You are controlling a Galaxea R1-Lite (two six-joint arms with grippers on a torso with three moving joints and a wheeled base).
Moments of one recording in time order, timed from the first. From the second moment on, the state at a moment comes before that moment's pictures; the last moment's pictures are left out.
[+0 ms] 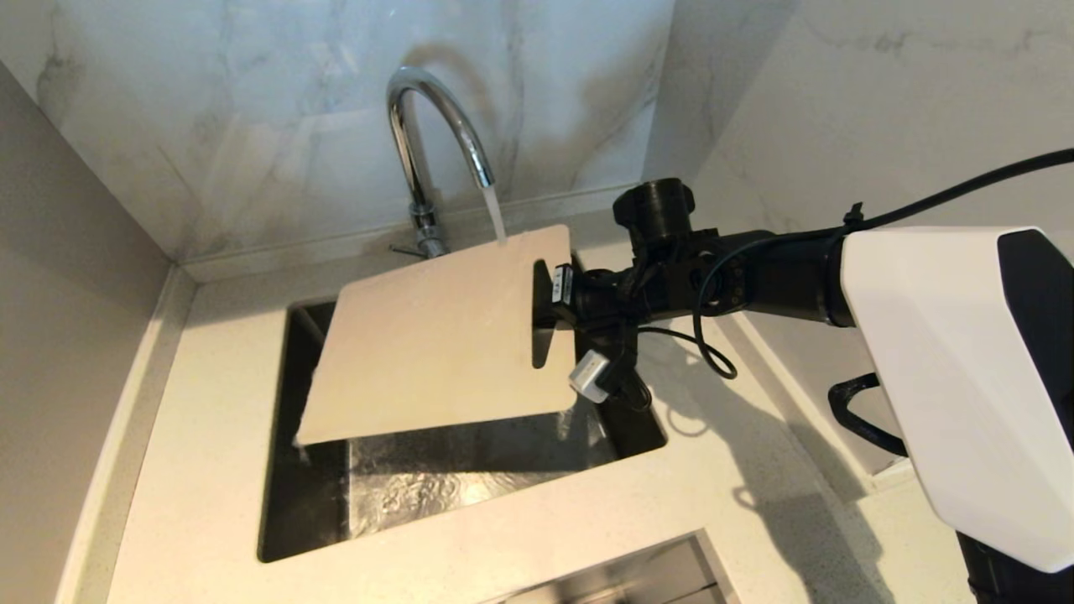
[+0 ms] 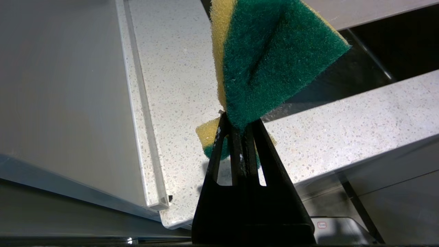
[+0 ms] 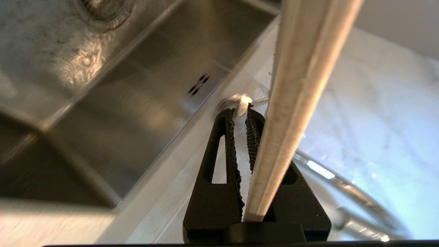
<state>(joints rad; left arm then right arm) 0.00 0.00 0.00 0.00 0.00 0.01 0.41 2.23 -1.97 0.22 0.62 -2.54</state>
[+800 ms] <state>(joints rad) 0.00 0.00 0.00 0.00 0.00 0.01 0.46 2.00 -1.48 0.03 0.62 -2.52</state>
